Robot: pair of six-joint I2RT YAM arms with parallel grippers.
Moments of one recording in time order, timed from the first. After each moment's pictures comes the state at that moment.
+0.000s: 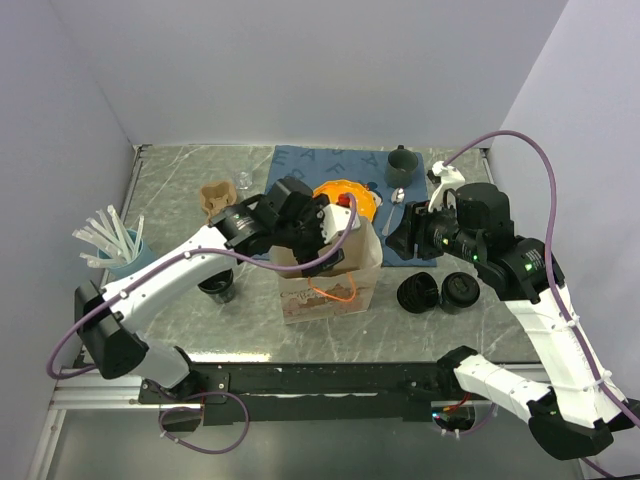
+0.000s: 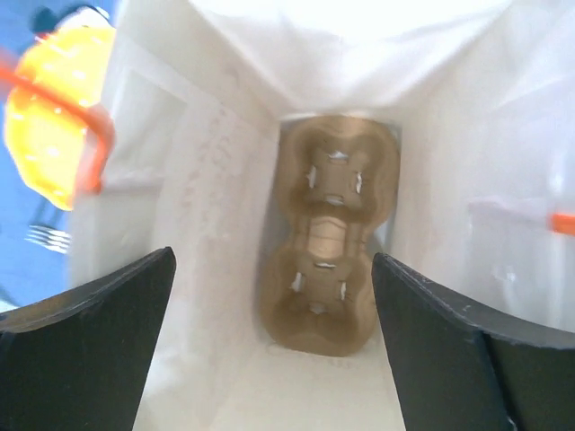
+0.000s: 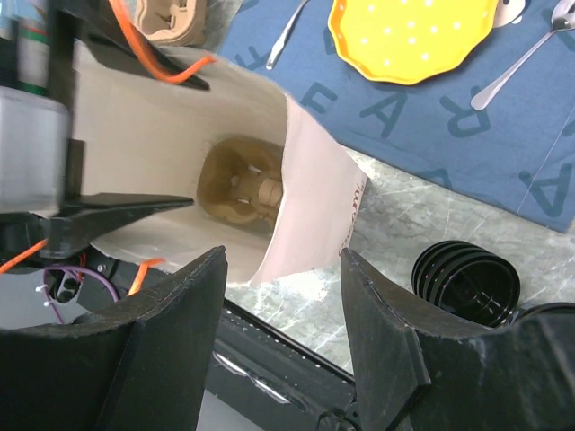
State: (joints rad) left arm -0.86 1.47 1.43 -0.68 0.27 0.42; right arm 0.47 0.95 1.37 -0.98 -0.15 0.31
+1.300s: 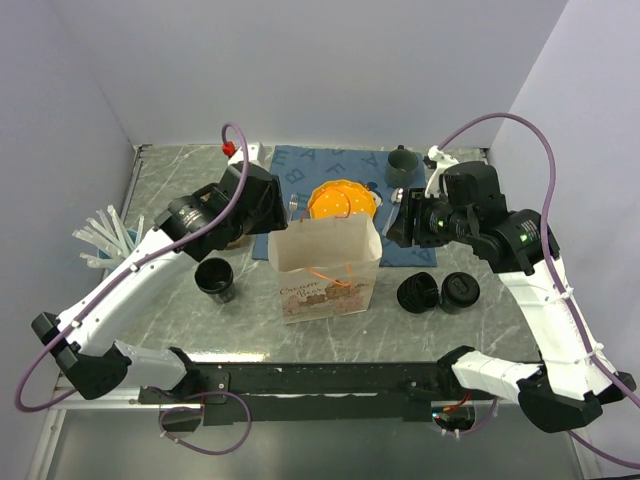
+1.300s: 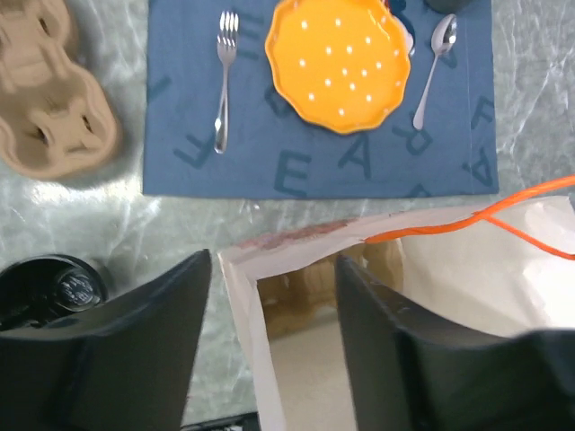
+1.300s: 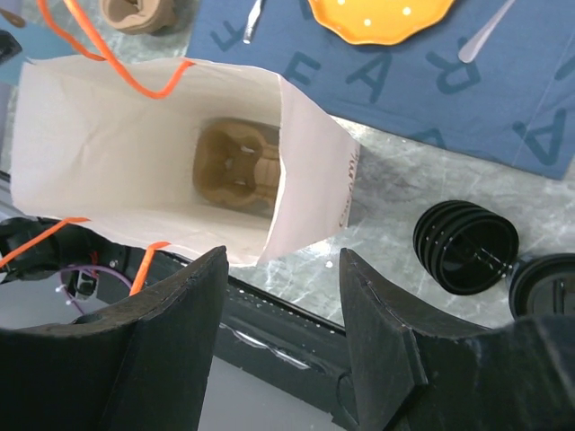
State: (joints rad) left arm -0.77 1.31 1.57 -0.93 -0.38 -0.65; right arm 0.47 1.11 1.58 -1.16 -0.10 0.37
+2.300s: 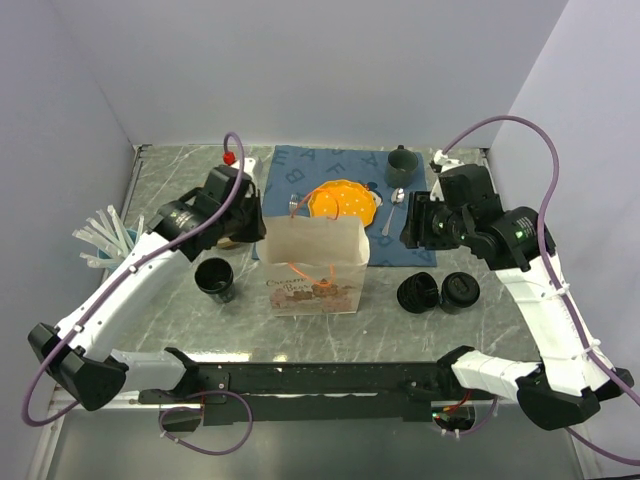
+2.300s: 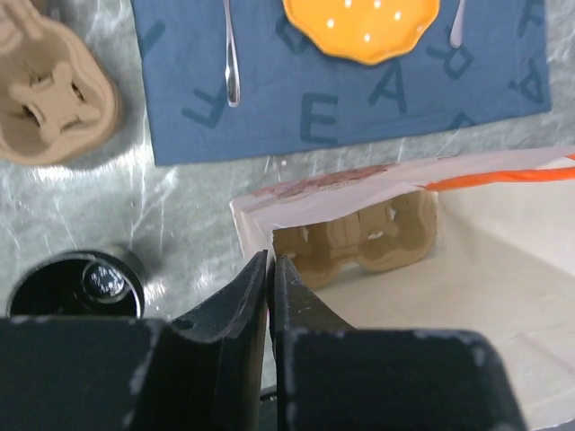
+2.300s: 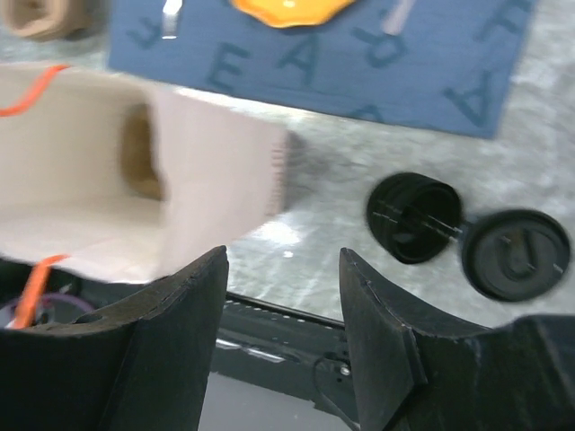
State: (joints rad) left arm -0.63 1.26 1.39 -0.89 -0.14 -0.49; right arm 0.47 1.13 1.58 -1.24 0.05 0.39
